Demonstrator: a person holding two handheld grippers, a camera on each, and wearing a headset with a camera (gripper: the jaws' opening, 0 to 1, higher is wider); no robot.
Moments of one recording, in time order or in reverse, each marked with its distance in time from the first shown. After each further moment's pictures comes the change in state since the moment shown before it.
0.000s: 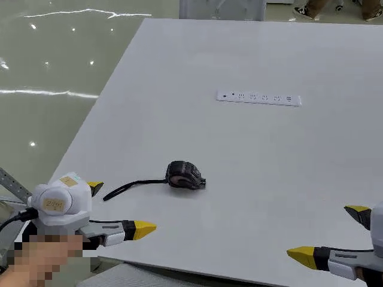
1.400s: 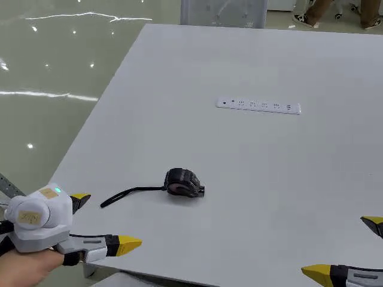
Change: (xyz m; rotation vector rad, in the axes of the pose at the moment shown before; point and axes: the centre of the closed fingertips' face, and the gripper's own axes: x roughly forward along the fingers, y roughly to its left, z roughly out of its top) left arm -0.016 0.006 -0.008 -0.021 0.024 -0.017; right arm -0.017 -0.007 -0.001 -0.085 0.032 -0.025
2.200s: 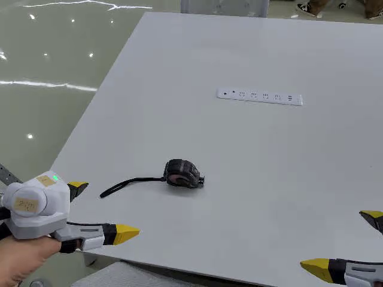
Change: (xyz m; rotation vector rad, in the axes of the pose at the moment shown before) left arm -0.001 0.001 0.001 0.017 0.014 0.002; right arm 0.002 0.002 -0.004 -0.007 0.023 0.009
